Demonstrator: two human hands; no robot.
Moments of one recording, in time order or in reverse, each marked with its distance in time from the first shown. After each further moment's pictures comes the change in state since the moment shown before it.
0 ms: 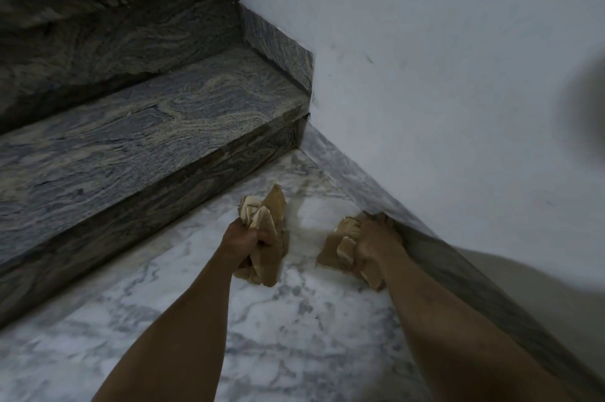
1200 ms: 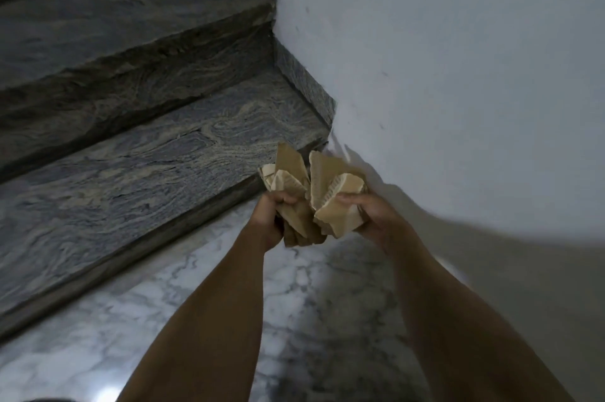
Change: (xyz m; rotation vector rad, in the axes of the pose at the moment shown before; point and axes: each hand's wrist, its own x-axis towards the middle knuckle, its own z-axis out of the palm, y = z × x) left_hand -0.097 0.146 -0.009 -0.692 -0.169 -0.164; right_hand -0.048 -0.059 -0.166 1.587 -0.534 -0.034
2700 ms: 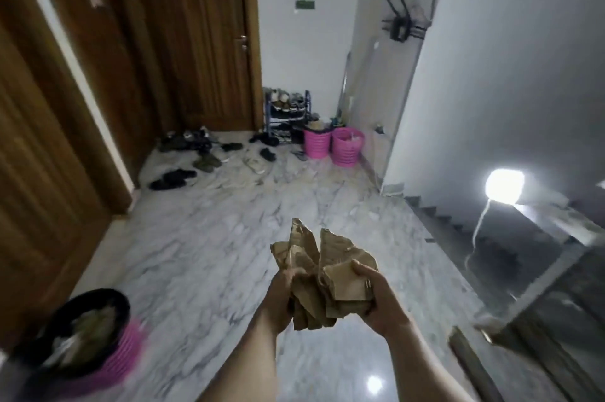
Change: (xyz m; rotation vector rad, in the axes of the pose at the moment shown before) left_hand -1.244 -0.228 -0.122 -0.888 1.240 0.846; right_hand -1.032 0.157 0.618 -1.028 -1.485 0.499
